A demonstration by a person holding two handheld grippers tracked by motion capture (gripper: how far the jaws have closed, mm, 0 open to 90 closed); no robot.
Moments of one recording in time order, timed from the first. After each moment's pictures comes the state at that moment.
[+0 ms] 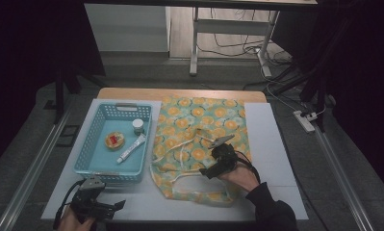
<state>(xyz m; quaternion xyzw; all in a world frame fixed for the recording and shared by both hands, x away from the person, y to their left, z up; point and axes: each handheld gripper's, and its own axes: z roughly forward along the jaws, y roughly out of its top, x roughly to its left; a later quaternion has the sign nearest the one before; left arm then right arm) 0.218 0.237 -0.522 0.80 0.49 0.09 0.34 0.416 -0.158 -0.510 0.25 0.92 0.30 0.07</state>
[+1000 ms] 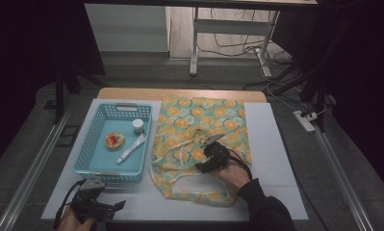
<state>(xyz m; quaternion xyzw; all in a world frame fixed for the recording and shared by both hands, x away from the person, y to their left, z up) 0.218 0.236 -0.522 0.80 0.49 0.09 0.33 0.428 -0.135 -0.520 0.24 0.92 0.28 0.10</state>
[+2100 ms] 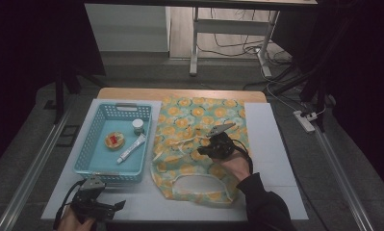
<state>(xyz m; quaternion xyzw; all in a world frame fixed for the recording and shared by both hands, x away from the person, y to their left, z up) 0.218 0.237 -0.522 0.80 0.49 0.09 0.34 0.438 -0.145 -0.479 0.21 0.90 0.38 0.04</state>
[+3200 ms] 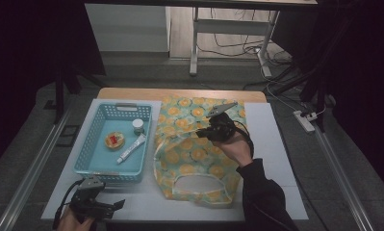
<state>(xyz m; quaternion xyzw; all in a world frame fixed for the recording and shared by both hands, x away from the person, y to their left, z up) 0.218 0.239 -0.522 0.79 0.49 0.09 0.34 0.456 -0.133 -0.416 0.20 0.90 0.39 0.06</state>
